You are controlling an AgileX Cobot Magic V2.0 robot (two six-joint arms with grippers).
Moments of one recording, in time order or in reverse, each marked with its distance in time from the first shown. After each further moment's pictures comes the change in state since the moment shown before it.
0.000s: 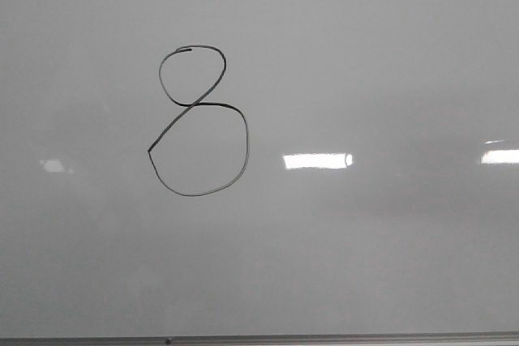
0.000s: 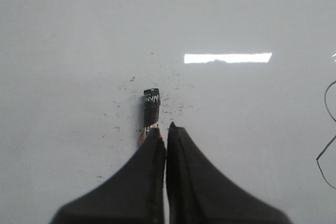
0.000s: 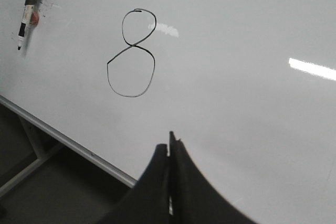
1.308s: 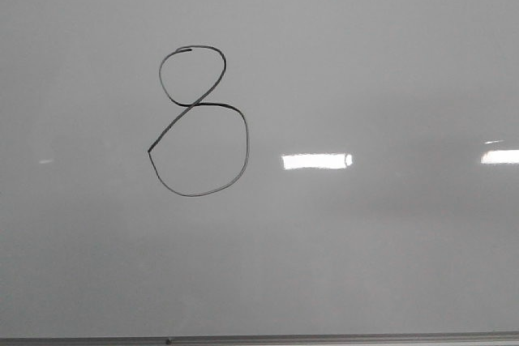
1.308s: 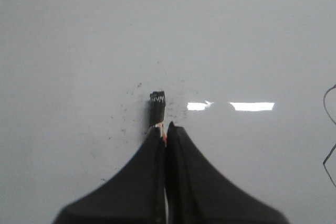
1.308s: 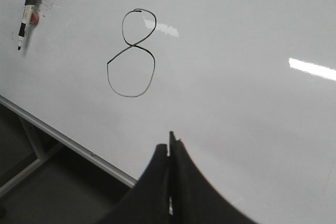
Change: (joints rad) left arm 0.000 -0.307 0.273 0.000 -0.136 0.000; right arm 0.000 0.000 0.000 0.000 0.000 0.000
